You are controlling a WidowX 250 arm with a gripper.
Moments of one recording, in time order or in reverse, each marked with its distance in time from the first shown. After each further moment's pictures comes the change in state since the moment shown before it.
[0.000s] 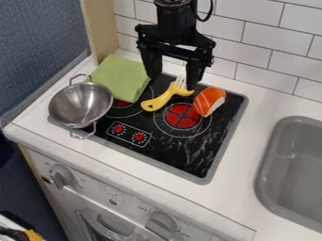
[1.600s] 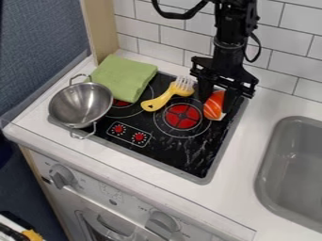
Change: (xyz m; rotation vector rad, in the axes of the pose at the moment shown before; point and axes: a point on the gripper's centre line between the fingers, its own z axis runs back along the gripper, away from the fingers) arm 0.054 -0.047 -0.087 0.016 0.073 -0.118
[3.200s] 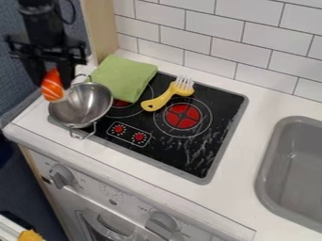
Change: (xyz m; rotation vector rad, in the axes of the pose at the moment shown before) arm -0.149 0.190 0.067 0.095 0.001 0.526
